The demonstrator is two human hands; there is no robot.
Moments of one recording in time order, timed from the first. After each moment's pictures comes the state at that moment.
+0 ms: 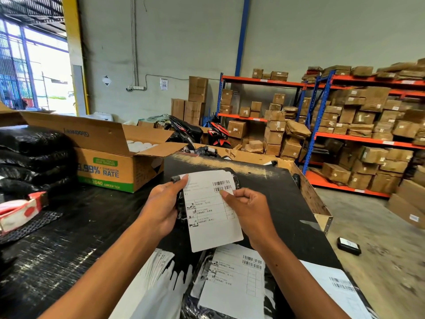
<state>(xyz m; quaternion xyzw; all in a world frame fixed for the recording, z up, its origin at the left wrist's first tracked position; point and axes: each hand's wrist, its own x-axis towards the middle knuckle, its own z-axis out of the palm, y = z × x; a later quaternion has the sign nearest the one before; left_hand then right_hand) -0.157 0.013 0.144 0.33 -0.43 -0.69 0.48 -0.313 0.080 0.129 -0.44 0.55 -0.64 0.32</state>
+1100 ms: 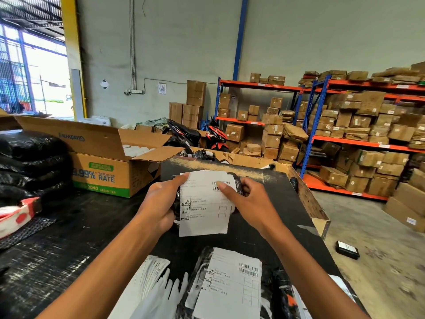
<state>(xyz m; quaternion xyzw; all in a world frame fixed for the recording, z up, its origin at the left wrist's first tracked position) -0.166 0.012 0.161 0.35 -0.44 -0.66 0.50 -0.330 0.077 0.160 -0.54 0.63 -0.52 0.20</state>
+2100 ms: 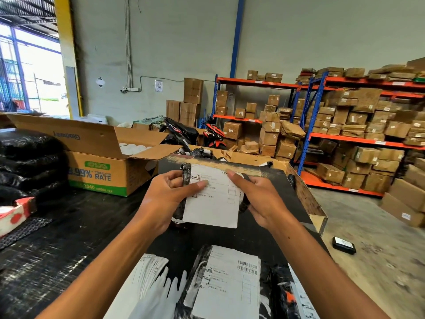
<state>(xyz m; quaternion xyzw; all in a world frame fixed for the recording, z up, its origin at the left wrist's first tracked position) -0.162 0.022 0.161 0.25 -0.55 -0.63 0.49 -0.342 0.070 0.167 -0.44 0.57 -0.59 0.37</state>
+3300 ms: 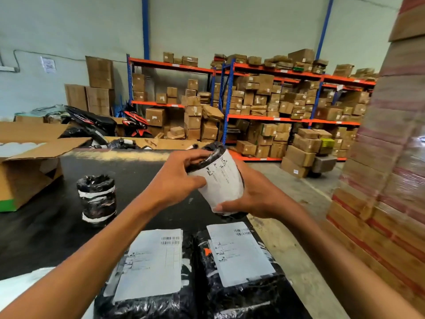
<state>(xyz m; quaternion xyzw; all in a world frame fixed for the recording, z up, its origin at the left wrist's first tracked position) -0.282 0.088 0.179 0.08 -0.84 -0.41 0.35 -0.419 0.219 0.172 -0.57 0.75 -0.33 0.03</state>
